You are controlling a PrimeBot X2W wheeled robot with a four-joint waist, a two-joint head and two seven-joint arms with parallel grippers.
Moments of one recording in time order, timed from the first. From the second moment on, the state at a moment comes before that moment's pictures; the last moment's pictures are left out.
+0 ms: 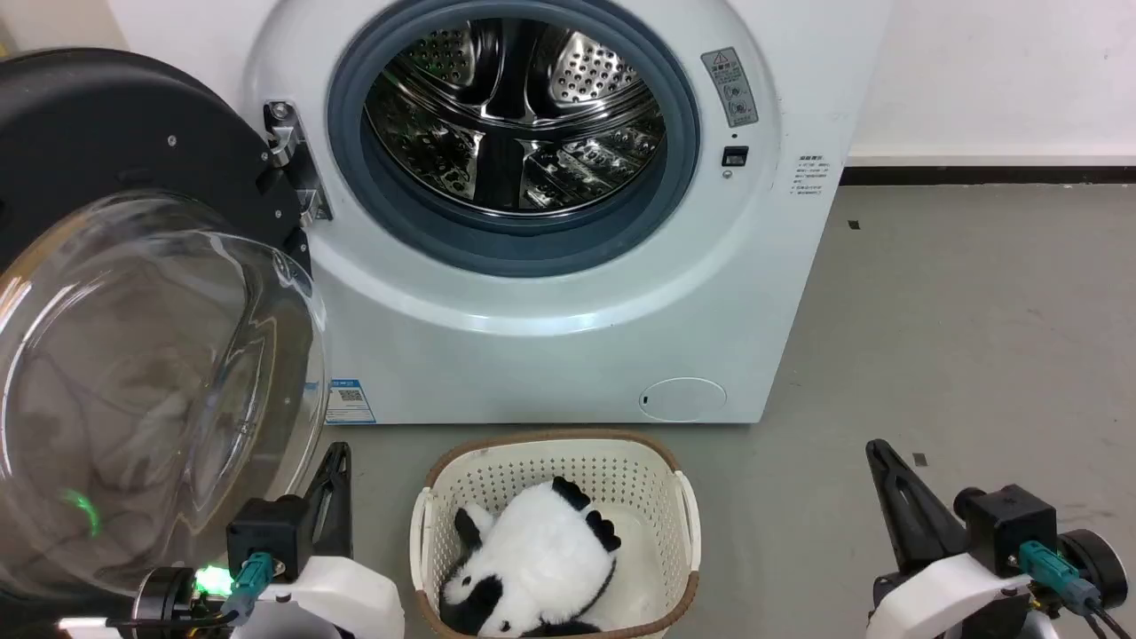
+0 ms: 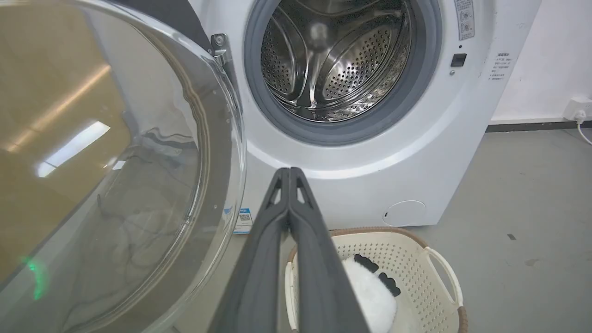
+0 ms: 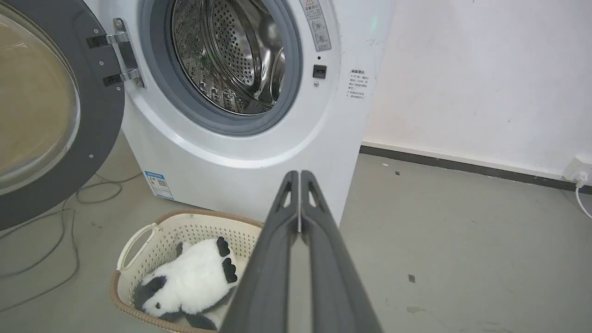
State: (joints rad) left arm 0.02 0.05 0.00 0.00 0.00 0.00 0.00; right arm 0.01 -0.05 0.00 0.01 0.01 0.13 0.00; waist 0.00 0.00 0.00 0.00
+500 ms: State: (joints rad) left arm 0.02 0.05 -0.01 0.01 0.00 0.01 -0.01; right arm 0.01 -0.05 0.00 0.01 0.02 0.13 -0.01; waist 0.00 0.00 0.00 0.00
